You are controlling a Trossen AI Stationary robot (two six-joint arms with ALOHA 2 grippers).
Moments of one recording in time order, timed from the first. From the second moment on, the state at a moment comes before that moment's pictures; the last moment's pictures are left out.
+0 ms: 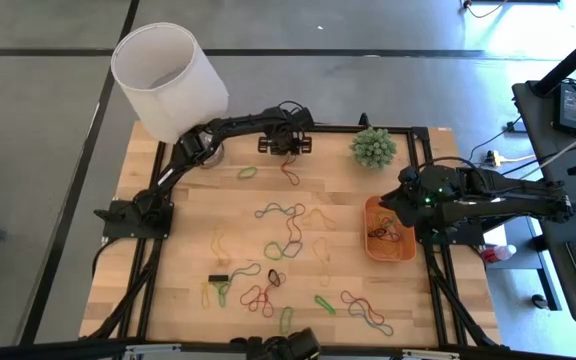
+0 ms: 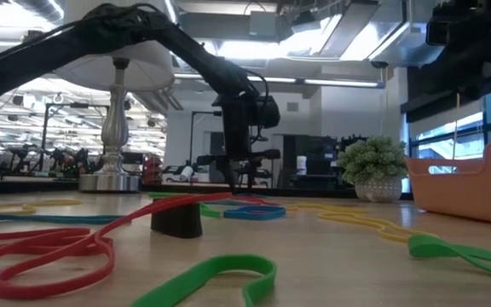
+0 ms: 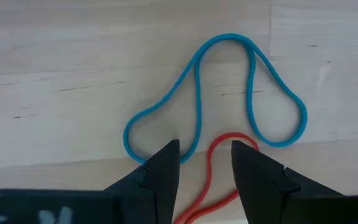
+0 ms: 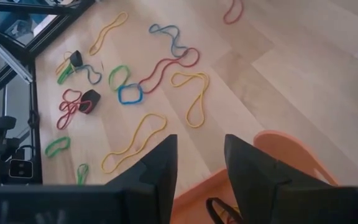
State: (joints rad) left arm 0.55 2.39 1.99 -0.95 -0.05 -1.01; right arm -0.05 0.51 0.62 -0.78 0.03 0.62
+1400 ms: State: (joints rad) left arm 0.30 2.21 1.99 -1.02 -0.37 -0.95; right arm -0.05 0.51 0.62 -0.78 0.02 0.51
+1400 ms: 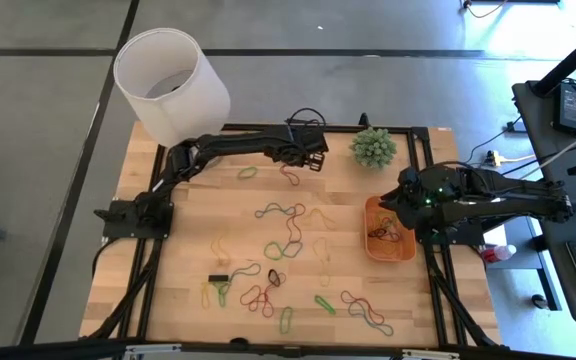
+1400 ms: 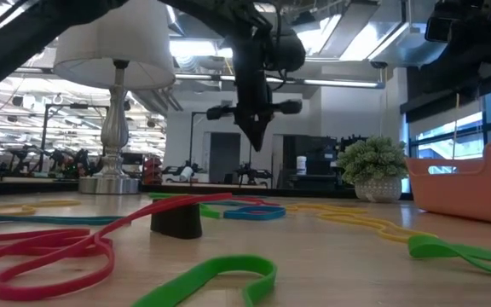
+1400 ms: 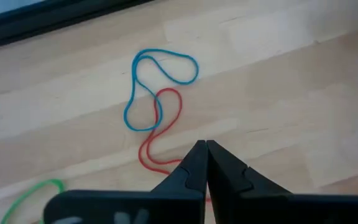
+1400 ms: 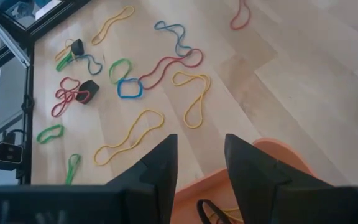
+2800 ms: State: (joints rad) left arm 0.44 2.42 1.99 -1.11 -0.15 -0.94; right arm -0.05 0.51 0.62 -0.78 0.00 0.52
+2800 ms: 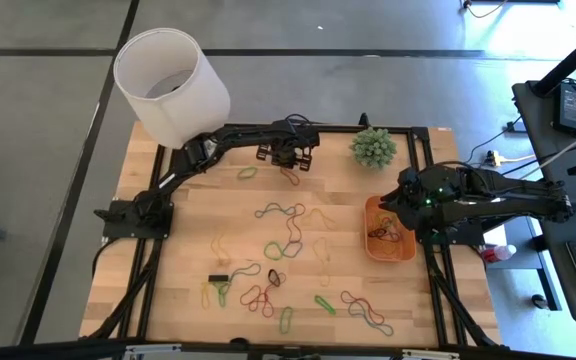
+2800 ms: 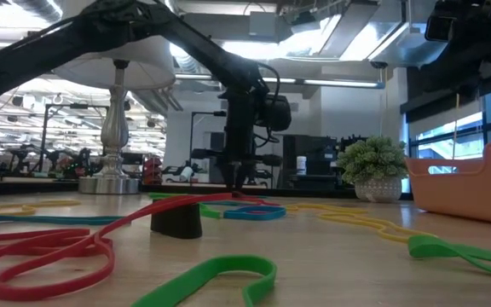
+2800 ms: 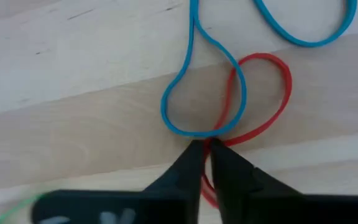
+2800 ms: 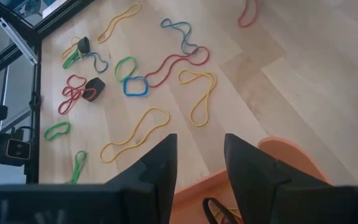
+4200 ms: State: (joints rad) left arm 0.08 2.11 1.99 -0.53 -0.17 -0.78; right arm -0.05 0.52 0.62 -0.70 0.01 0.41
